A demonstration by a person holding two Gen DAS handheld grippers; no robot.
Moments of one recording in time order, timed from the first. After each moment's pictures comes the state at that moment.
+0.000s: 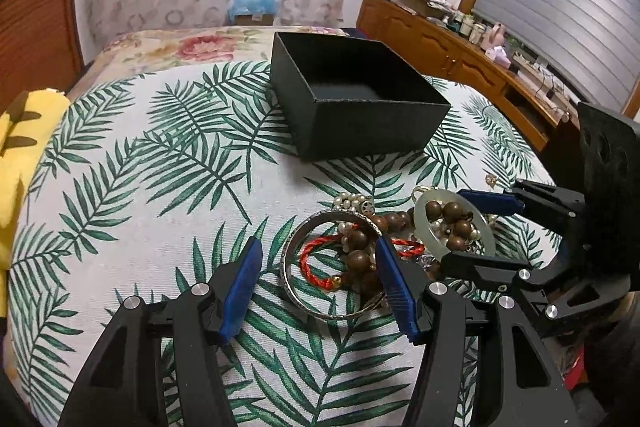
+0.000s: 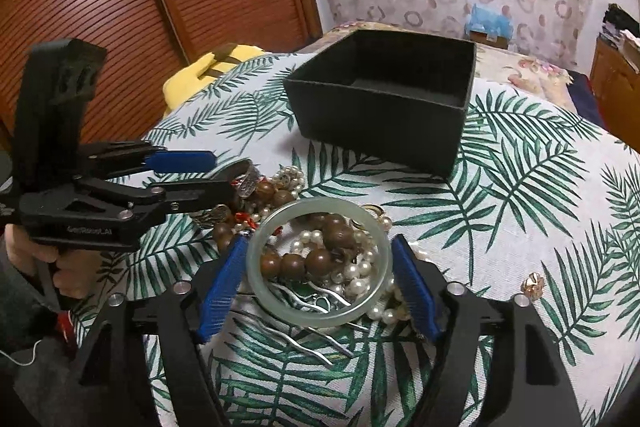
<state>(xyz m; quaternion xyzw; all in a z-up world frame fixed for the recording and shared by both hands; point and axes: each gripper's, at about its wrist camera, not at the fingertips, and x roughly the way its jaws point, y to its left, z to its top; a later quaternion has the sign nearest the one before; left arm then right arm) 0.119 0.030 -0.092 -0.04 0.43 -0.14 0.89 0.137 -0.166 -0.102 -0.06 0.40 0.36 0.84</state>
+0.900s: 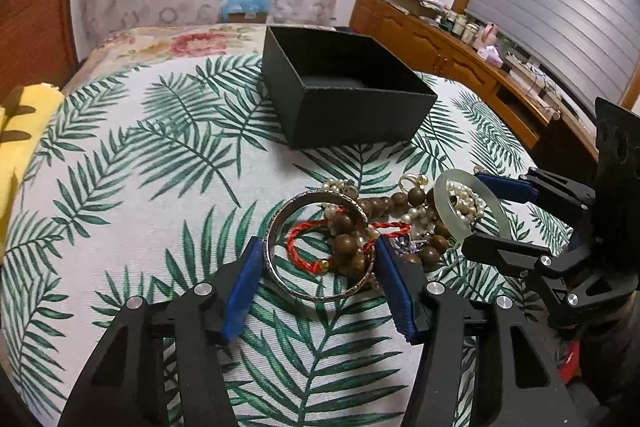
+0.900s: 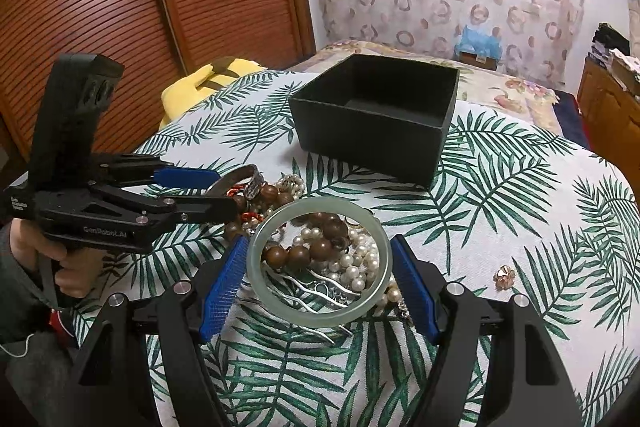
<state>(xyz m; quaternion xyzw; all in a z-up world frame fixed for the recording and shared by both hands) 0.108 0.027 -0.092 -0.05 0.42 -0.15 0.89 0.117 -0.180 -0.085 -0.07 0.37 0.35 0.86</state>
